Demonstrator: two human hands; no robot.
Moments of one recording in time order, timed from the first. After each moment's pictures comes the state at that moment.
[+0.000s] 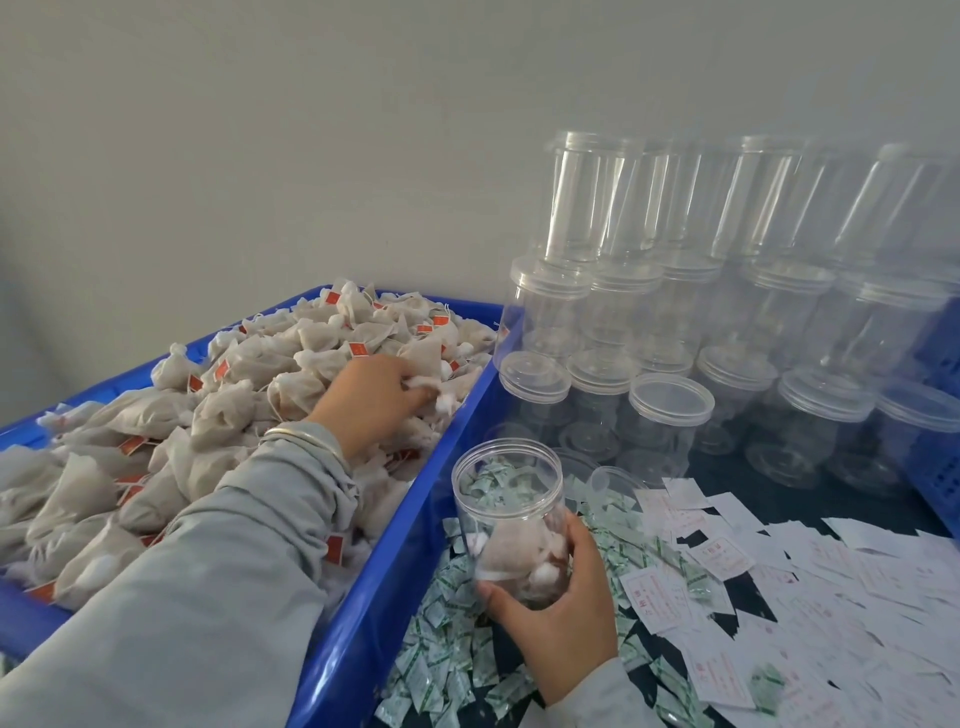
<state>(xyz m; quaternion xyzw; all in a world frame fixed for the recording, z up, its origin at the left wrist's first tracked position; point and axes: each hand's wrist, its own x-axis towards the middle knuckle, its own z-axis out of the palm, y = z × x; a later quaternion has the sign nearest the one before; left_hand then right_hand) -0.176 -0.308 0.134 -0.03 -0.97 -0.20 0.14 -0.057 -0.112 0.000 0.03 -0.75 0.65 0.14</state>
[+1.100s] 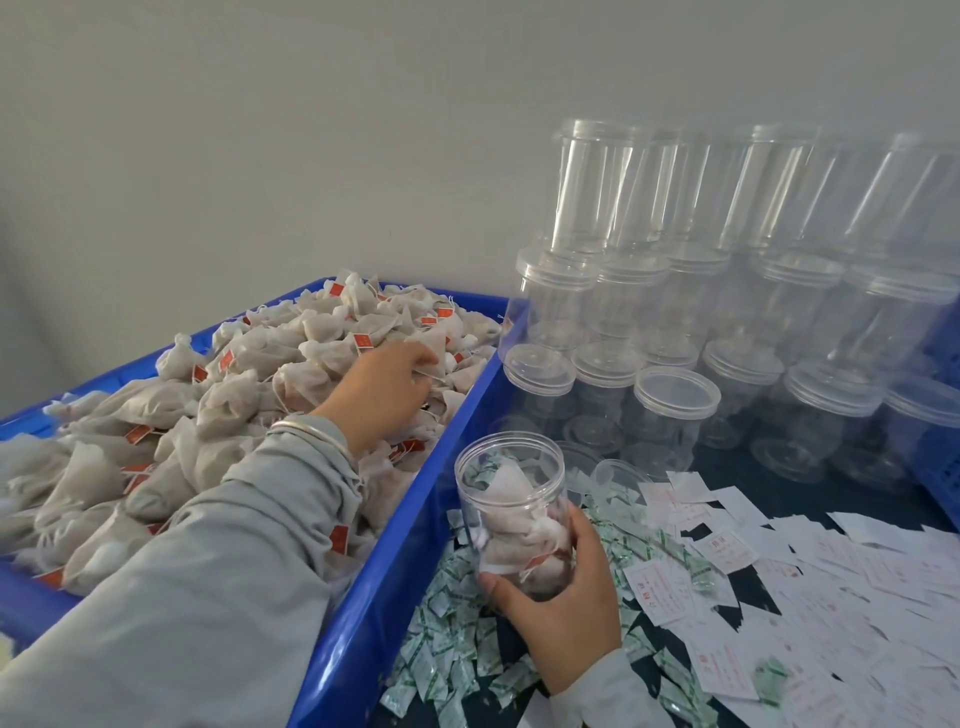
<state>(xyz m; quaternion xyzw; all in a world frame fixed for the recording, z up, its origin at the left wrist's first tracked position) -0.174 -0.303 0.131 -0.04 -0.96 -0.24 0.14 -0.061 -0.114 -0.003 0.02 -0.75 0.65 0.13</state>
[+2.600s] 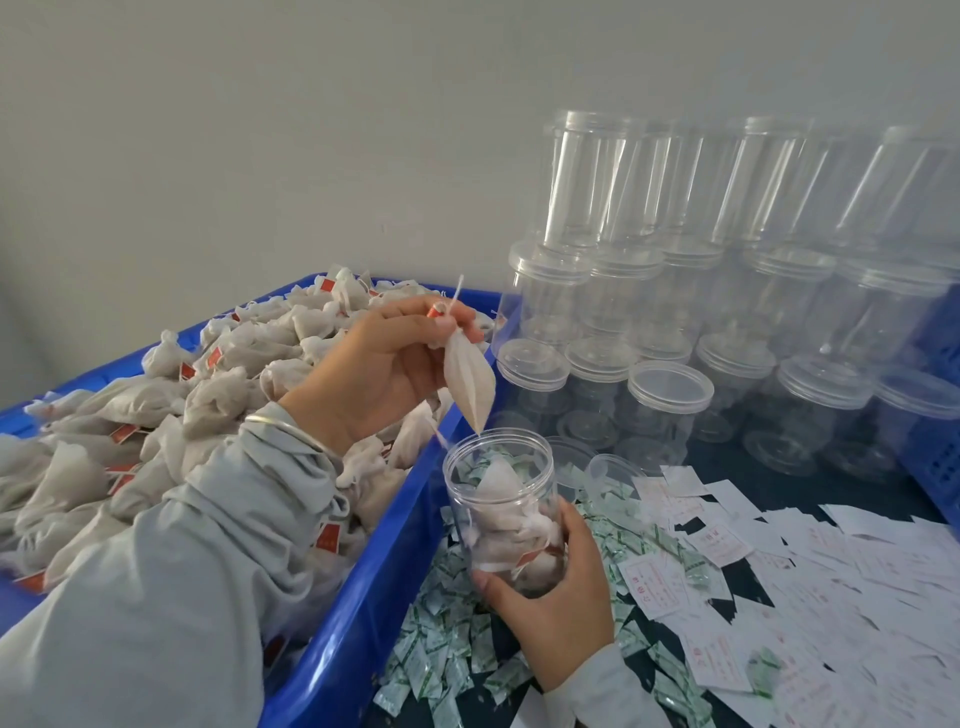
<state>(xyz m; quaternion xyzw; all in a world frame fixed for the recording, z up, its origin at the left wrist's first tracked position) -0.134 -0.281 0.171 -0.21 -0.57 -0.79 -0.06 -0.062 -0.115 -0.008 0.02 -0.75 0.64 0.13</state>
